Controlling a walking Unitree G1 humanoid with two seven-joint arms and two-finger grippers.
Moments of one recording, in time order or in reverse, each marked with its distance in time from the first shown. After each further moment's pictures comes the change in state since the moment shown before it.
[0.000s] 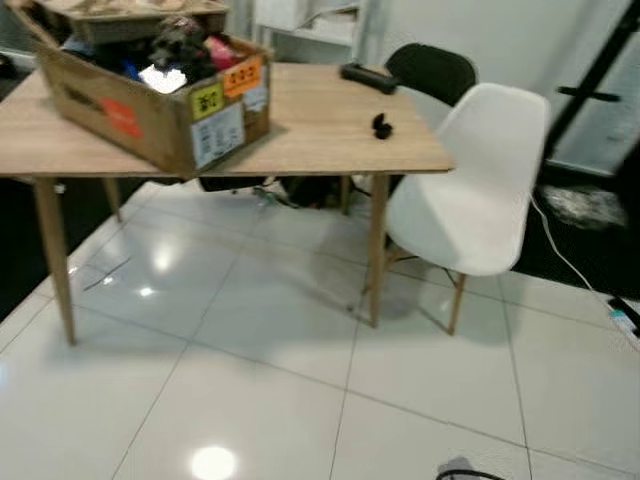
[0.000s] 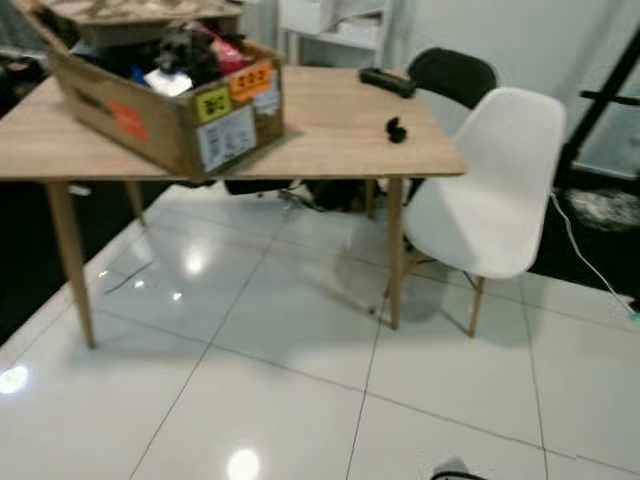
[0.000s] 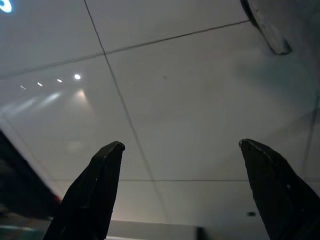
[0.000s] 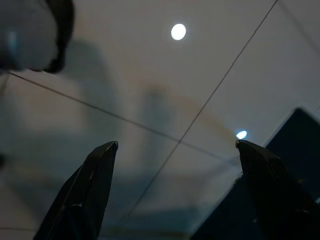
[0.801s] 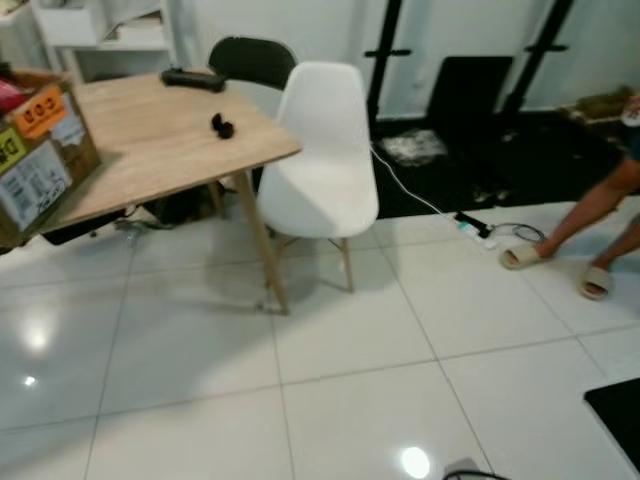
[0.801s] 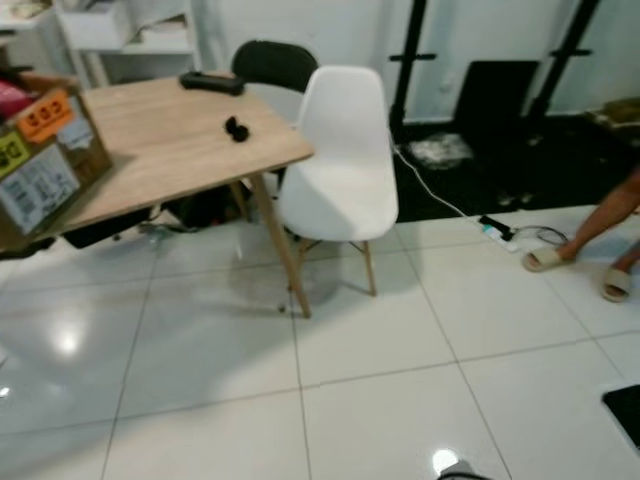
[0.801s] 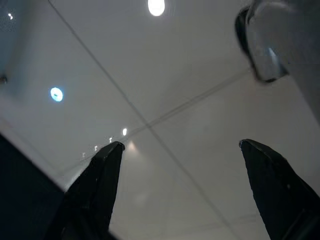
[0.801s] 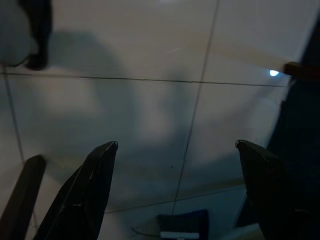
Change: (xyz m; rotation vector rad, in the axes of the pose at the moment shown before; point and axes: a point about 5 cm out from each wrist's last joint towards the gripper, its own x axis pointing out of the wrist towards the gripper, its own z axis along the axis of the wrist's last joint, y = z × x) left arm 0.000 -0.001 0.007 -0.017 -0.035 -0.002; right arm 0.000 -0.010 -0.004 -0.010 0.017 -0.025
